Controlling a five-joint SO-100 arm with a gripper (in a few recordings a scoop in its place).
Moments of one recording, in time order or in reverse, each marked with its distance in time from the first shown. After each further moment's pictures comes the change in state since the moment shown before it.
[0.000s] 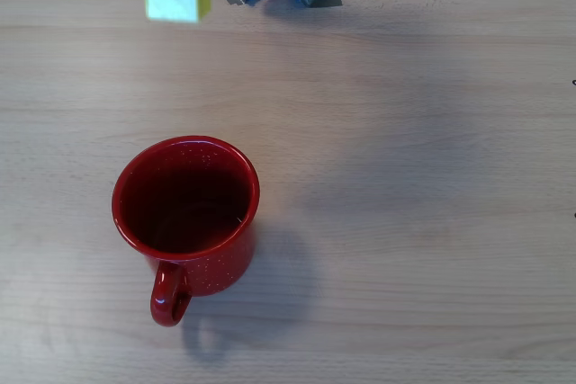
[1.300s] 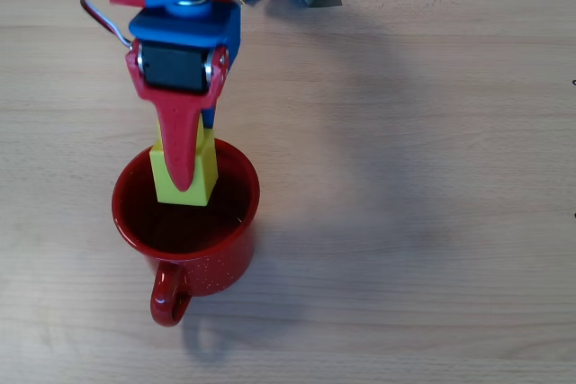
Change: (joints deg) arm -2.5 -39.8 -26.0 -8.2 3.4
